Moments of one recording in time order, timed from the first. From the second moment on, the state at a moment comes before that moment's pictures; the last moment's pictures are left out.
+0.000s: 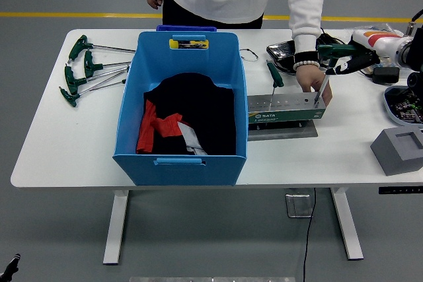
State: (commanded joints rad) left arm -0.12 0.18 -0.93 -0.18 0.52 0.23 -0.11; right arm 1.10 -0.36 0.45 0.50 -1.64 0.13 0.12
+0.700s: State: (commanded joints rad) left arm -0.11 0.18 -0.95 -0.18 0.53 0.23 -0.10; right arm 1.09 -0.37 0.46 0.53 -1.59 0.12 0.11
